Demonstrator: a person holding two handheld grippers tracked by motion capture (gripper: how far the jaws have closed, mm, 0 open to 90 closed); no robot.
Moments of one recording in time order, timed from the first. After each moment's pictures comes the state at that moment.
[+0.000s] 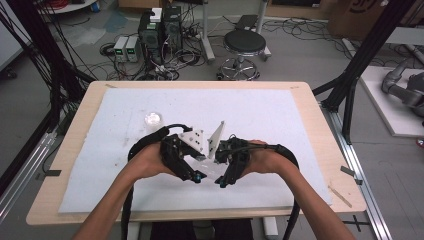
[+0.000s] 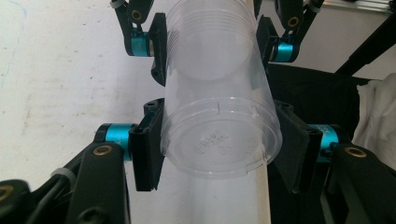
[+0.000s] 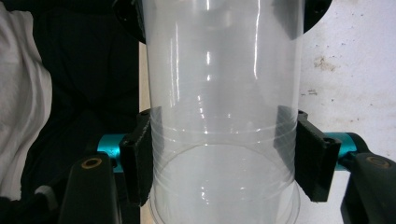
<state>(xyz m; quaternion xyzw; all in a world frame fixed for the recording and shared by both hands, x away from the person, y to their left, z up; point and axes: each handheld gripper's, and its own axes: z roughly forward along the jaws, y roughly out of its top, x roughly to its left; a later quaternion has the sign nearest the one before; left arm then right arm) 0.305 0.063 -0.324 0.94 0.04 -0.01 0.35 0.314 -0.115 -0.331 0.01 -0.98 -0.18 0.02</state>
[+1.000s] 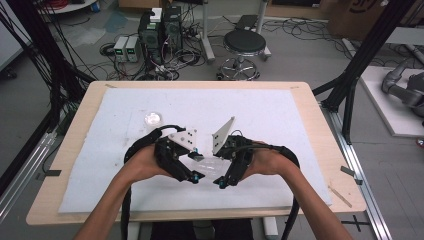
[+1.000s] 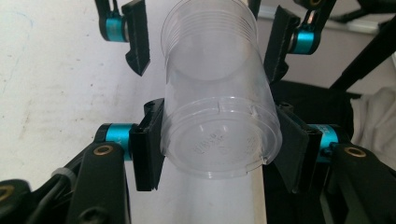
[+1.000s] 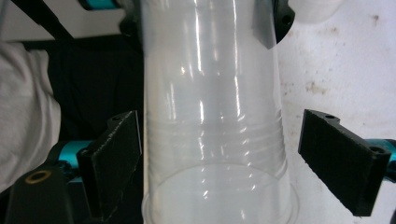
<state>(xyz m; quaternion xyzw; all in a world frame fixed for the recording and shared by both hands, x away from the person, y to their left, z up) 0.303 0.081 -0.331 0.92 0.05 -0.01 0.40 0.316 -0.127 -0.326 0.00 -0.96 -0.27 0.02</state>
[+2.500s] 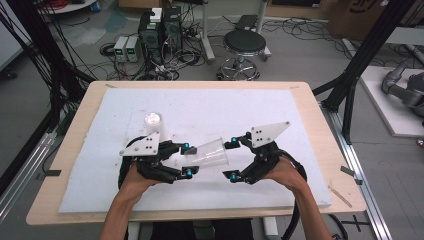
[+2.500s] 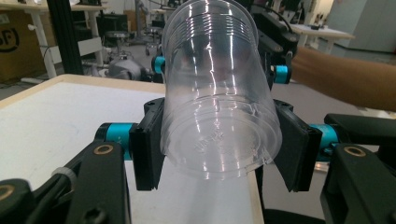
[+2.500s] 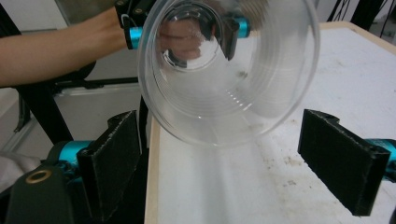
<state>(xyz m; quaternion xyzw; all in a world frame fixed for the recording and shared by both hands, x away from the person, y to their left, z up) 0.286 0.122 -0.375 0.73 0.08 0.02 0.68 0.308 -0.192 -0.341 -0.05 -0.84 -0.54 0.01</state>
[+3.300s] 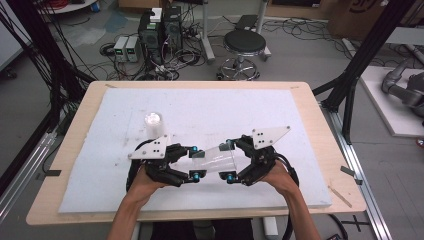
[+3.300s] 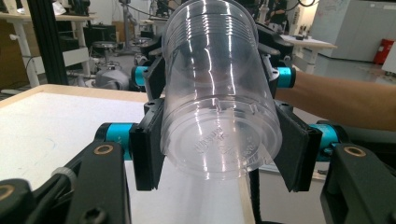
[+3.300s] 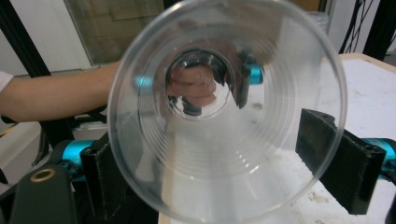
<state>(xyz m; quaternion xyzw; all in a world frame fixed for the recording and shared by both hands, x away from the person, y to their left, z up) 0.287 0.107 -0.384 0.72 0.06 0.01 0.69 0.307 -0.188 -0.355 -0.05 -0.79 -0.60 0.04</state>
